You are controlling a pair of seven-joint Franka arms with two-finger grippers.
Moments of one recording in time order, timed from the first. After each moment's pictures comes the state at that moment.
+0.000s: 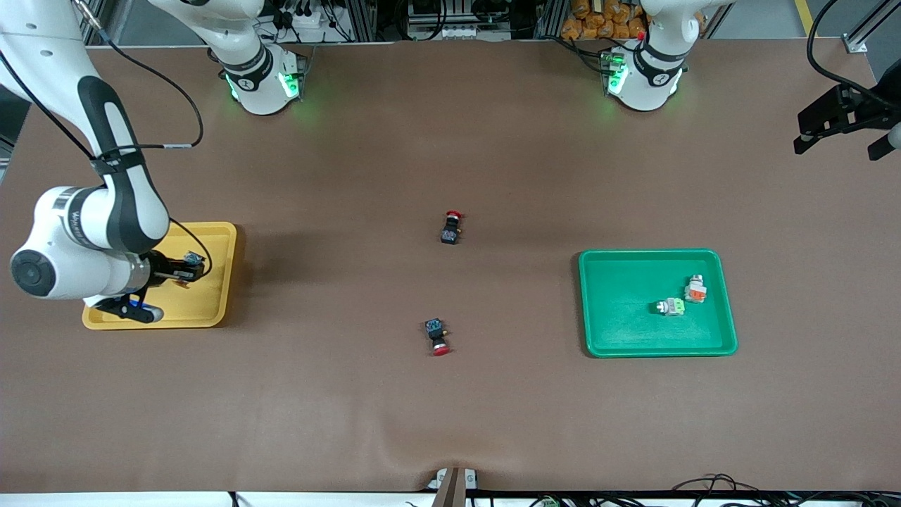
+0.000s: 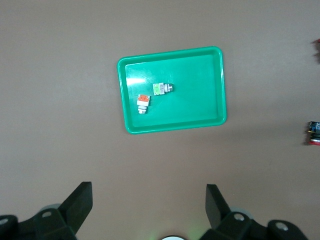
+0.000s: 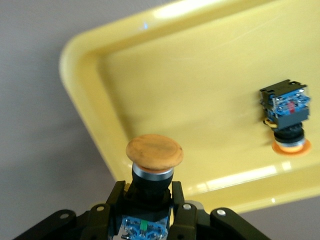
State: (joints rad) left arm 0.24 -0.02 -0.30 -1.42 0.00 1.43 0.06; right arm -0.18 0.47 0.06 -1.87 -0.01 2.00 0.14
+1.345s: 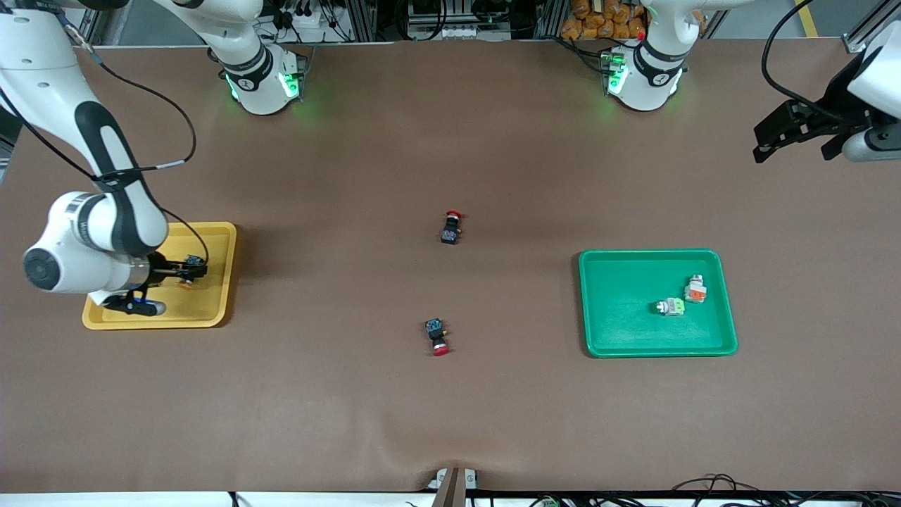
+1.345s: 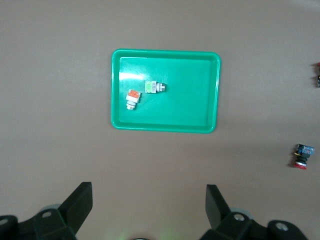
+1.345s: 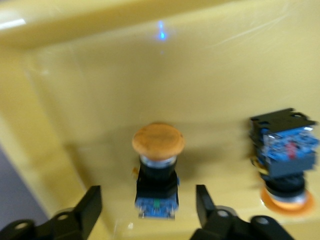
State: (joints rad) left arm 0.01 -0.08 -0.13 -1.54 0.01 1.51 -0.16; right arm -0.27 0.54 0.07 -1.85 -0.02 2.04 -0.03
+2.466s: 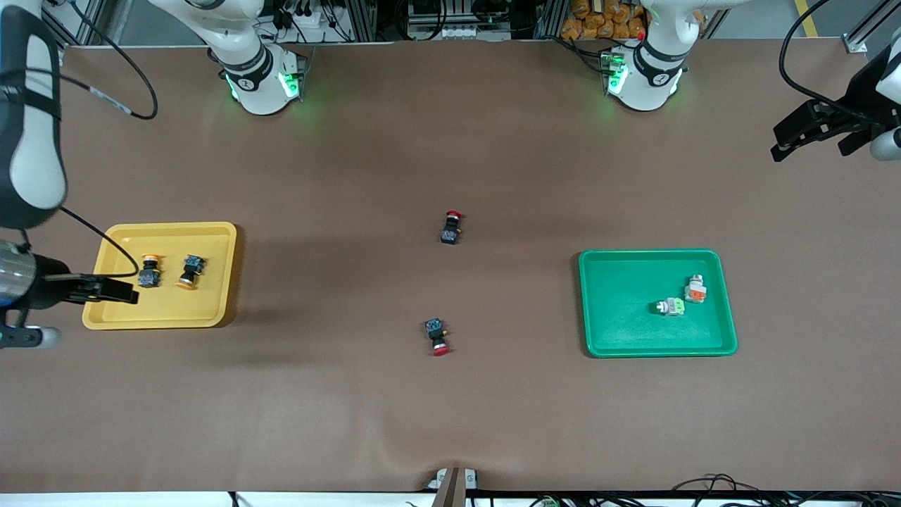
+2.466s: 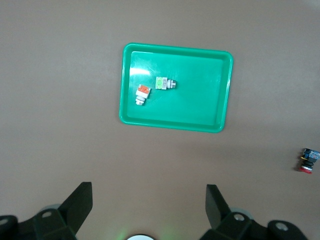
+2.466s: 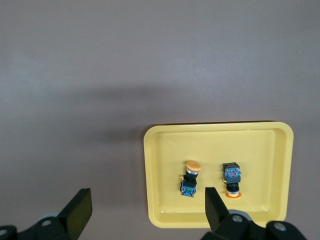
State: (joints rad) left arm 0.04 -0.08 -0.12 -1.55 0.01 1.49 -0.17; right arm -0.17 0.45 0.12 -1.25 -0.02 1.63 -0.05
